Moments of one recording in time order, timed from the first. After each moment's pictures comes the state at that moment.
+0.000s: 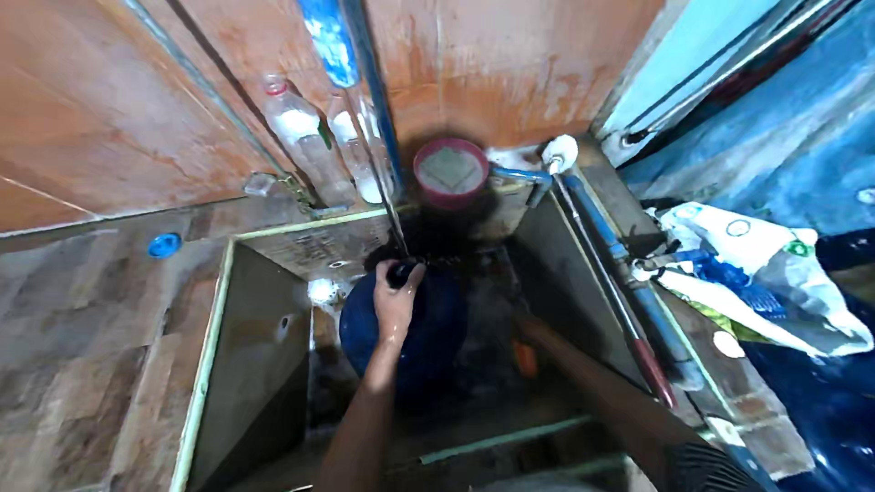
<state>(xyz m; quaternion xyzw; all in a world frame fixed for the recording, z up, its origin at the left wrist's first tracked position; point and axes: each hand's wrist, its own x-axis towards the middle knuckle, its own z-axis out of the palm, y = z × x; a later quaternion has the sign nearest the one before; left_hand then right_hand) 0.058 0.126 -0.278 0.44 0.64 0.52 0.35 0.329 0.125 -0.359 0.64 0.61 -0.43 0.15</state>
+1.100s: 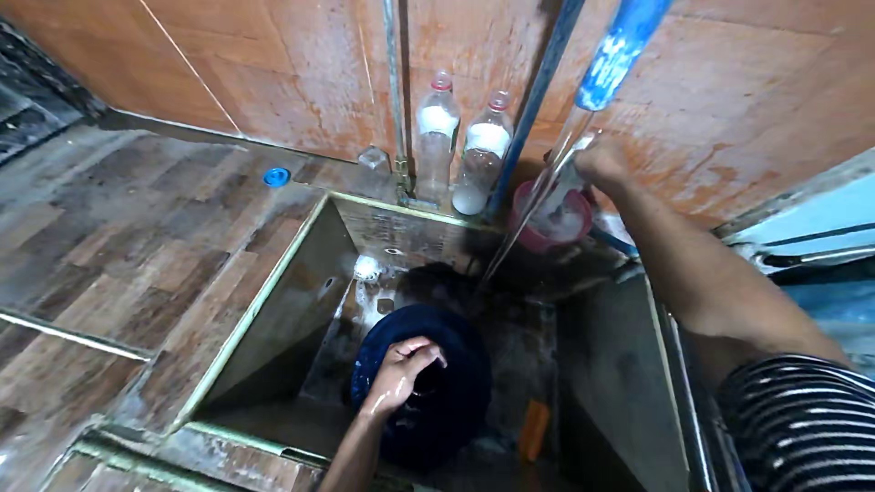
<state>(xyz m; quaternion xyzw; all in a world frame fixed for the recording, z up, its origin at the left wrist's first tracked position) 0.014 0.024 -0.293 0.39 0.52 0.59 0.48 0.192 0.411 -0.138 0.61 0.73 -0.23 -0.20</state>
